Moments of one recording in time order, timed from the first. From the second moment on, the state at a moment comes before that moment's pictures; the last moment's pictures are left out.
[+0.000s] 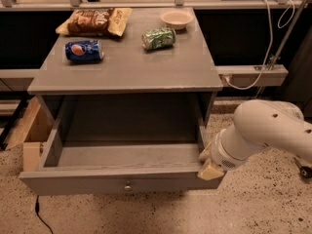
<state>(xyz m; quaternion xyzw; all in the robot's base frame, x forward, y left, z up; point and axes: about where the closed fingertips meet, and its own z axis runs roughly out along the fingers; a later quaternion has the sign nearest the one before) 0.447 -0.153 0.663 -0.59 0.79 0.07 0.15</state>
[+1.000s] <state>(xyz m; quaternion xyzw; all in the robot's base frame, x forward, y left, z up) 0.447 -0.153 0.663 -0.59 0.79 0.07 0.15</state>
